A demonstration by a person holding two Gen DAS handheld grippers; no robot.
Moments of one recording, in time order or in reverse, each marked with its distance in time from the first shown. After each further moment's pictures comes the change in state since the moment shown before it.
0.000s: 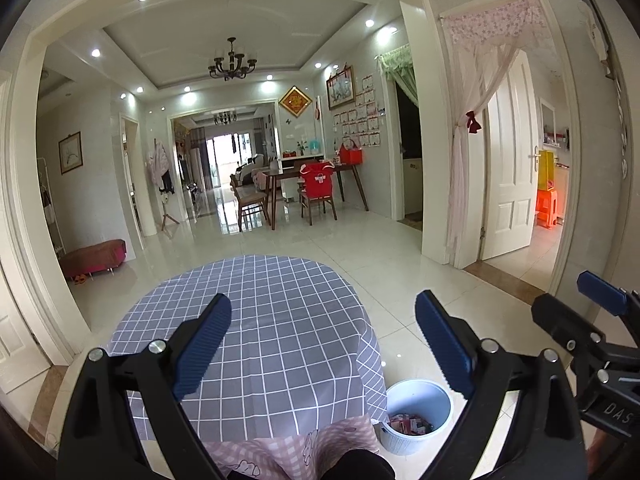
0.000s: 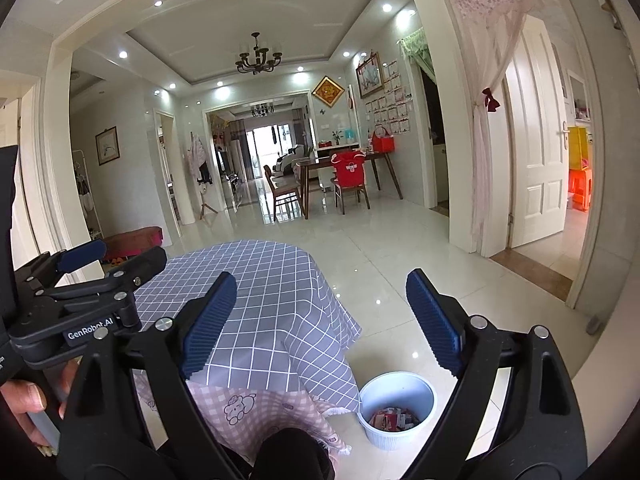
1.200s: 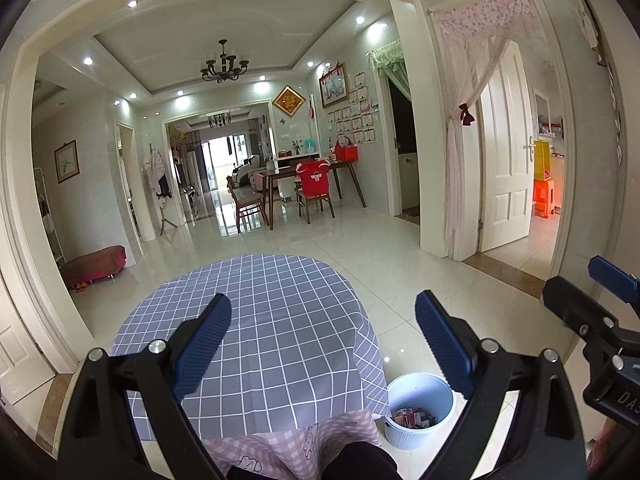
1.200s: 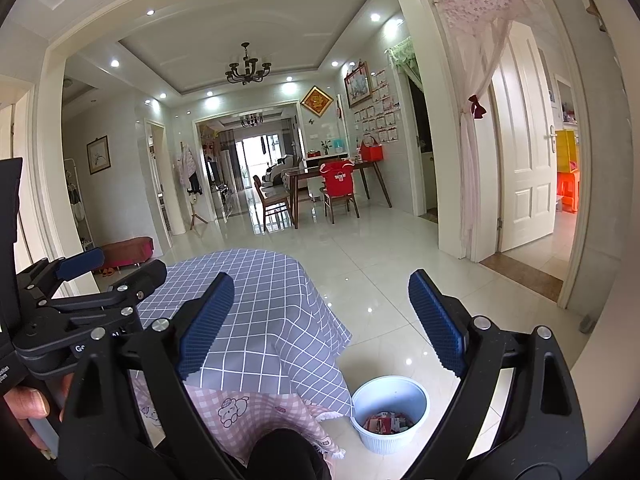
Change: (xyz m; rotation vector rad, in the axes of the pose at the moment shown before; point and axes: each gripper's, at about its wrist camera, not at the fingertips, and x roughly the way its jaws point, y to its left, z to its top) left arm -0.003 -0.006 -0.013 0.034 0.007 -0.003; right arm -0.014 -0.002 -0.003 0.012 -0.037 -0.039
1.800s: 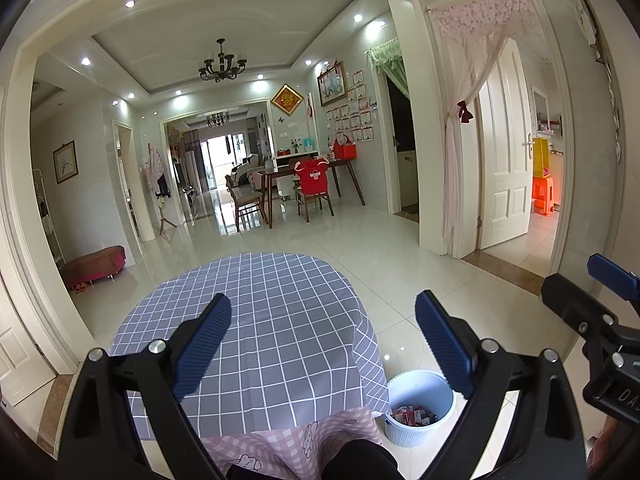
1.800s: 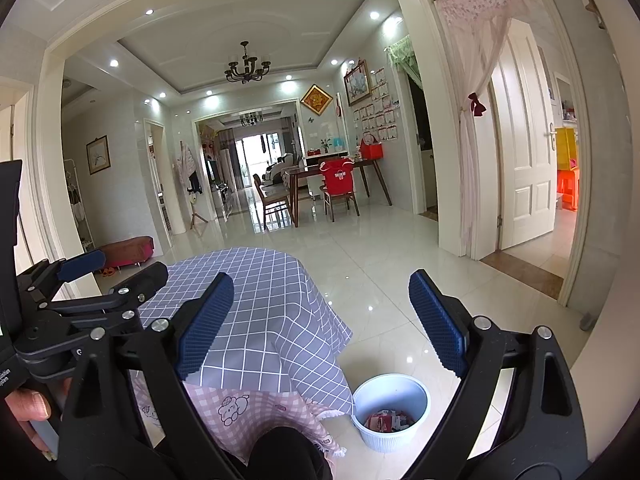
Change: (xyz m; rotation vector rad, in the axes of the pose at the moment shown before) left arm 0.000 -0.001 -0.003 0.003 0.005 -0.004; right arm -0.001 0.001 -0.003 0.003 0.004 0.000
